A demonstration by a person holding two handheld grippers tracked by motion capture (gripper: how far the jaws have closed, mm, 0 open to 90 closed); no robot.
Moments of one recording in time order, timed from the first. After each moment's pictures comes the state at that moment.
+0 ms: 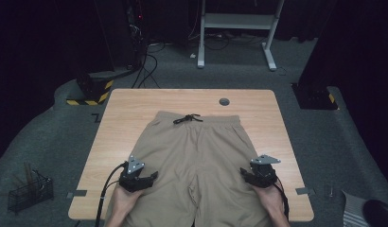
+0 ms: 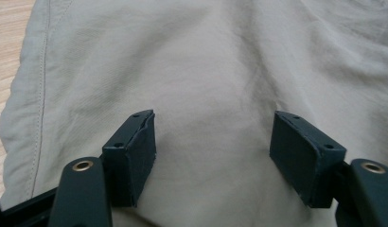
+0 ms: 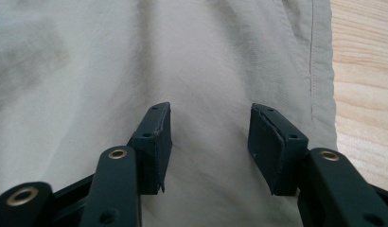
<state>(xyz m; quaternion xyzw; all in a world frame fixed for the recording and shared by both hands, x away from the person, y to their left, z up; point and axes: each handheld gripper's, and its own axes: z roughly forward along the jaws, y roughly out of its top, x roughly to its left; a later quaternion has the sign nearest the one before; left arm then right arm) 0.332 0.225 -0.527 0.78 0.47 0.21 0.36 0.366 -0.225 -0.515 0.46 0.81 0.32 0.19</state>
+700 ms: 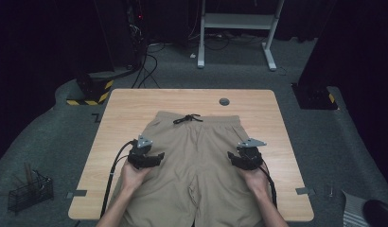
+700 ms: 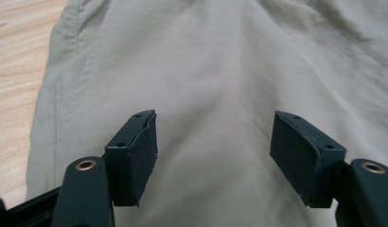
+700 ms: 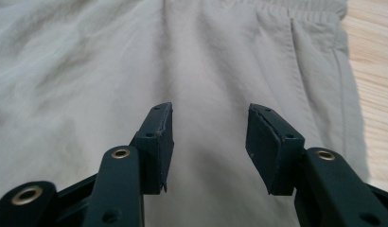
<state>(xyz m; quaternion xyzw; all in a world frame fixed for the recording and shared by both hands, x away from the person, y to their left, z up) 0.404 0.206 -0.500 0.79 0.47 0.20 0.34 0.415 -0.182 -0.497 0.45 0.80 0.35 0.19</state>
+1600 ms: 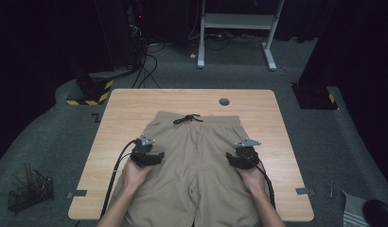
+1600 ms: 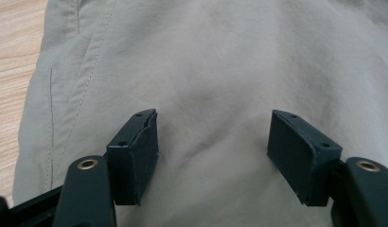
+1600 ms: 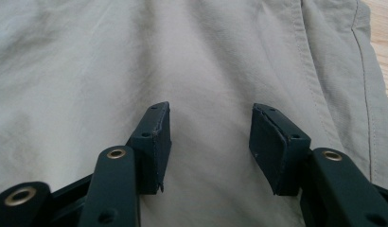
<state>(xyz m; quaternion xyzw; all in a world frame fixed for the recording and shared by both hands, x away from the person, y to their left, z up) 0.413 0.206 -0.521 0.79 0.48 0.20 0.33 0.426 -0.179 -0.518 0.45 0.81 0.33 0.19</state>
